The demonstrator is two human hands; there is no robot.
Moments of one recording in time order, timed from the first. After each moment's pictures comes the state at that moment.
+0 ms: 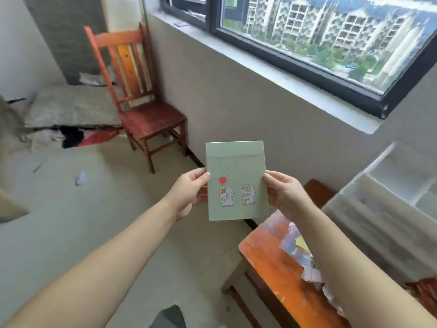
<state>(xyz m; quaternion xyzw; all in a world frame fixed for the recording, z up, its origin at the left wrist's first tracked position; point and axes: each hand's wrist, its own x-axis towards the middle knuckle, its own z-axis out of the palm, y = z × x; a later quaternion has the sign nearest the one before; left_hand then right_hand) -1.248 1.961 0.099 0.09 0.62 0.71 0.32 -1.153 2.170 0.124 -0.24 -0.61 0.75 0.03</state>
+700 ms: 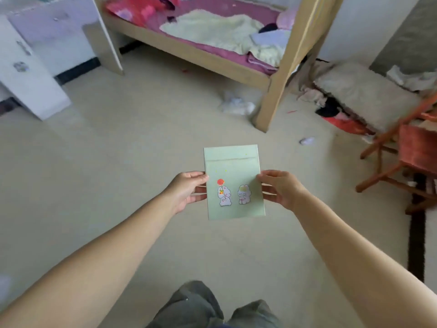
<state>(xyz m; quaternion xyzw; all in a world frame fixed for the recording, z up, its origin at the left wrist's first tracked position) -0.948 1.467 0.038 -0.43 0.51 0.74 -0.08 -1.139 1.622 0.043 0.08 -0.69 0.53 -0.49</state>
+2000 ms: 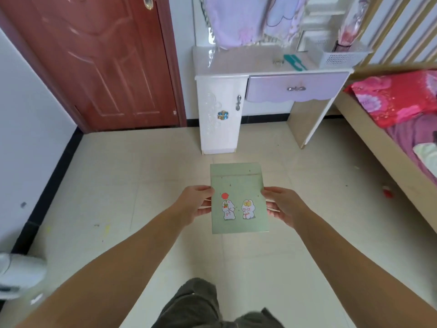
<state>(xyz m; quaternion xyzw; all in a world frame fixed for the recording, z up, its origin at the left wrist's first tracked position) -0.719 0.523 0.027 -0.62 0.28 0.63 -0.37 -0.954 0.493 0.037 0.34 -0.60 0.29 -0.66</state>
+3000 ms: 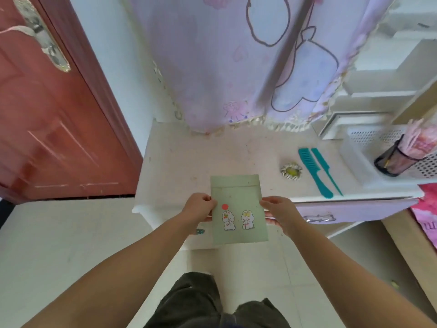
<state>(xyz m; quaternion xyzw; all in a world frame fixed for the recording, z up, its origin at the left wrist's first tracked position) -0.723 -0.257 0.002 -0.70 0.33 0.55 -0.32 -0.940 -0.294 0.006 0.41 -0.64 0.25 -0.60</state>
